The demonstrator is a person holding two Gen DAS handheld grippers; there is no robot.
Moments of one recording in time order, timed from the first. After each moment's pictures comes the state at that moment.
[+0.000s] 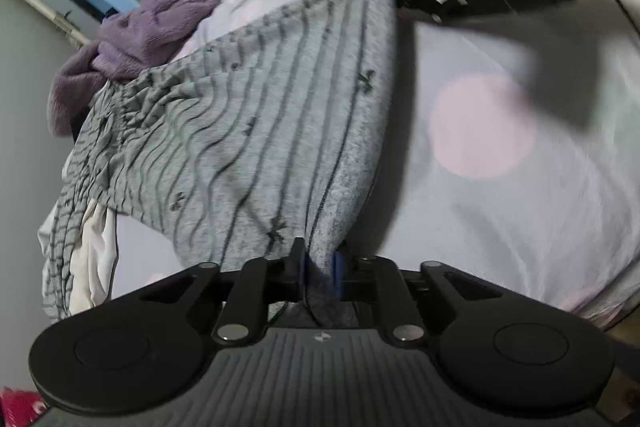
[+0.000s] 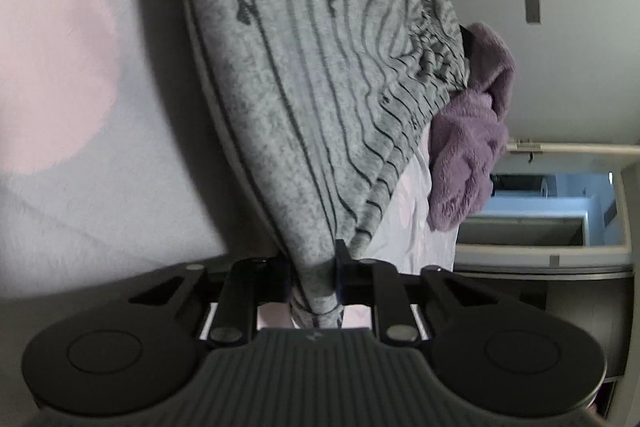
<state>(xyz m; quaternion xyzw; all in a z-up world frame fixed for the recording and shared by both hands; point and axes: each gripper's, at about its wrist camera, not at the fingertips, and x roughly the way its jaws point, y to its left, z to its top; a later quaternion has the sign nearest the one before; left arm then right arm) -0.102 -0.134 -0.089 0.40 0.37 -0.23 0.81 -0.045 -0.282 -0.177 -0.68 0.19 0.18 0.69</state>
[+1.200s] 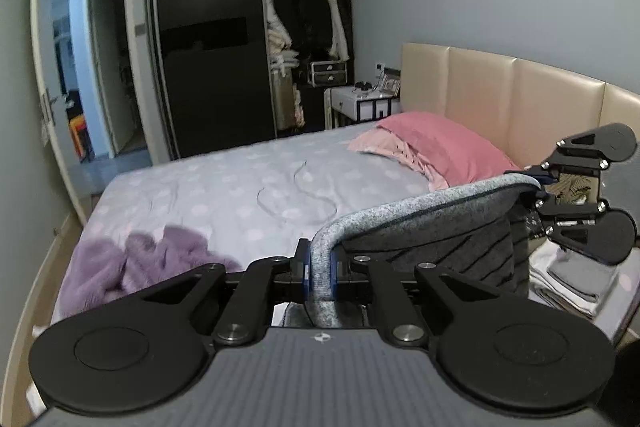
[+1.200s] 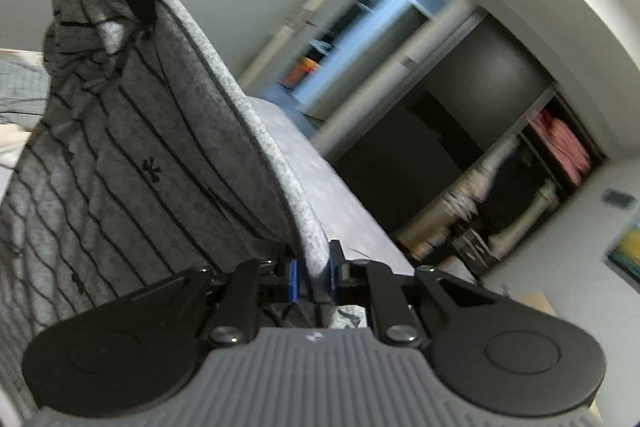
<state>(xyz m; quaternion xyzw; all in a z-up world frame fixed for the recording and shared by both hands) 0.069 -0.122 0.334 0.14 0.20 -0.44 0.86 -0.087 -0.301 0.262 -0.35 0.22 -0.10 0.91</state>
